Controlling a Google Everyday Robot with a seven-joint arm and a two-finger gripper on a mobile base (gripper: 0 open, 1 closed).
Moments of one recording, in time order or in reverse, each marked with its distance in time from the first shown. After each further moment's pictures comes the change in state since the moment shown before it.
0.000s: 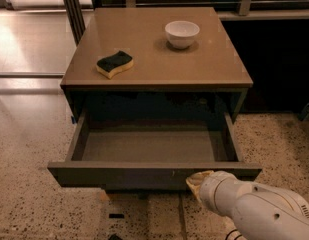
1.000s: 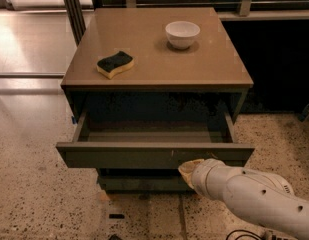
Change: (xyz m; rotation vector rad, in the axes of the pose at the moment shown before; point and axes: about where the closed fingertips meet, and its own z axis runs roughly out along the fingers) arm -0.023 -0.005 0.038 -0.057 -0.046 -0.012
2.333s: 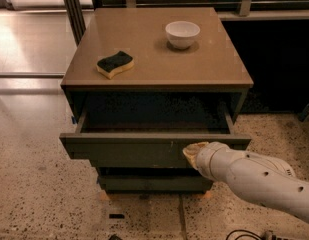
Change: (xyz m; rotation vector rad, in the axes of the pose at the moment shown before) arm -0.031 -0.045 0.006 0.066 -0.059 -0.027
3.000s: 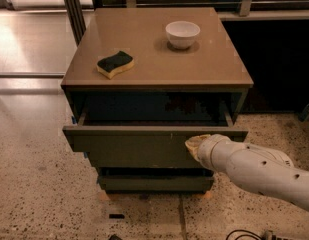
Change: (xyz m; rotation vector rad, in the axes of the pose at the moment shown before) arm -0.009 -0.024 0.009 0.032 -0.008 0.010
